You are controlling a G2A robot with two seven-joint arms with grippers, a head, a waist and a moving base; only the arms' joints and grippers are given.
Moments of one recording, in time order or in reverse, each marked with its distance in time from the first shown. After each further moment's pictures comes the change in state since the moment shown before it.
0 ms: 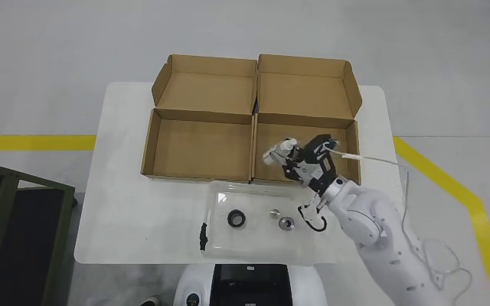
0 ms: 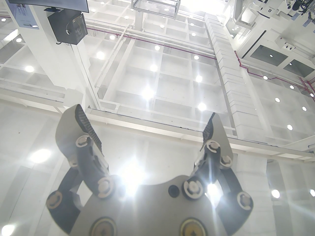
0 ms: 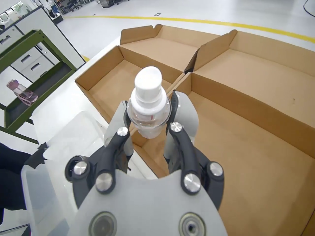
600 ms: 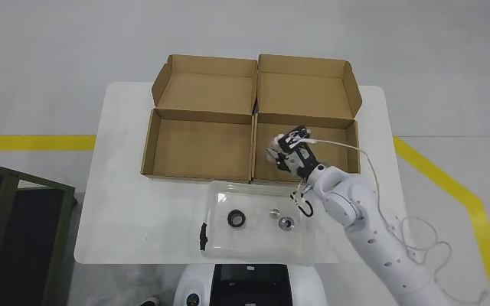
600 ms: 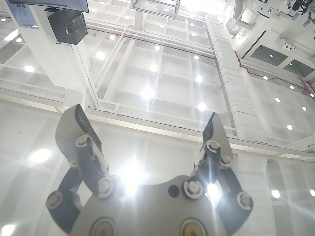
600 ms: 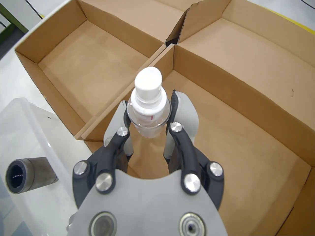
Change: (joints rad) left arm 0.000 0.000 0.000 0.000 0.000 0.000 0.000; right arm 0.166 -0.034 -0.127 0.147 -0.153 0.101 0.148
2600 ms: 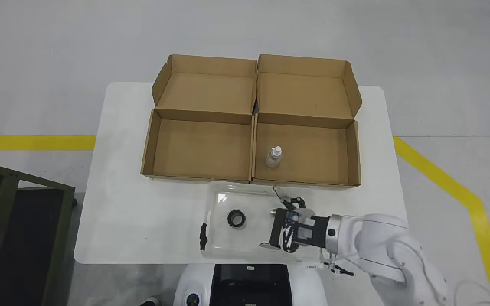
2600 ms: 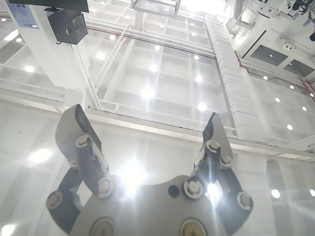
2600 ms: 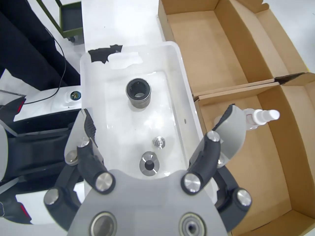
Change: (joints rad) left arm 0.000 0.000 0.000 0.000 0.000 0.000 0.000; right arm -0.371 0.084 0.200 -0.507 -0.030 -0.638 0.272
